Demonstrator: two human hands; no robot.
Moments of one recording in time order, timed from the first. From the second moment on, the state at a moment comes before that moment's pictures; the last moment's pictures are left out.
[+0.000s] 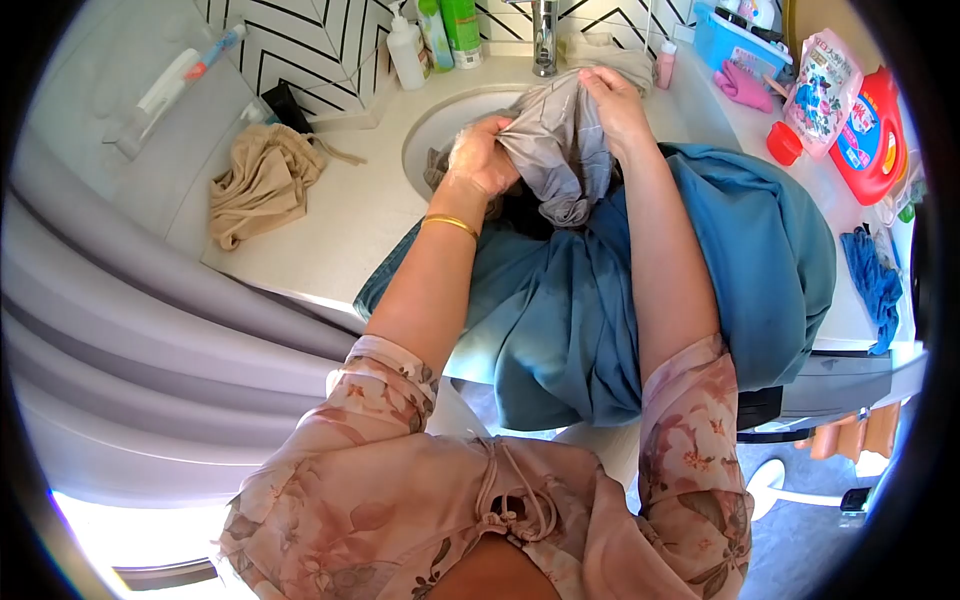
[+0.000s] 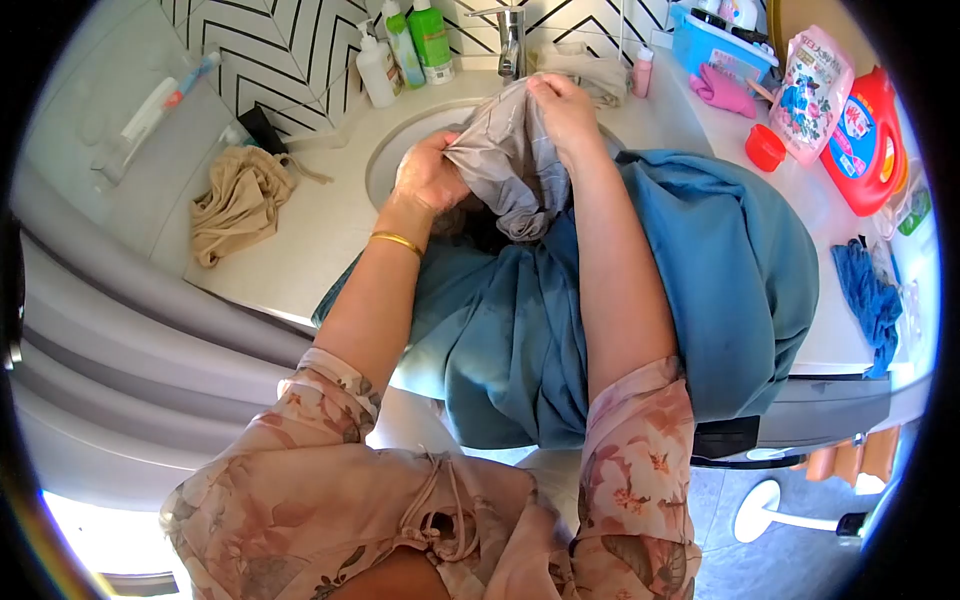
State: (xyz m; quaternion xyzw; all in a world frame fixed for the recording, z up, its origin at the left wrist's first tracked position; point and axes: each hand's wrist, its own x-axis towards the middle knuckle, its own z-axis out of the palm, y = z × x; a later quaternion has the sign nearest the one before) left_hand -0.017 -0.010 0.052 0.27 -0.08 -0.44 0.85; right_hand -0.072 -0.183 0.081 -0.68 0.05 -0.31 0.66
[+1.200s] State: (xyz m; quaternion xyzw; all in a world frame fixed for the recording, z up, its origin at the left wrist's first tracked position) left_hand 0.010 -0.017 0.013 0.28 -0.10 -0.25 0.92; right_hand -0.092 -0.055 0.081 -0.83 0.02 -0.38 0.40
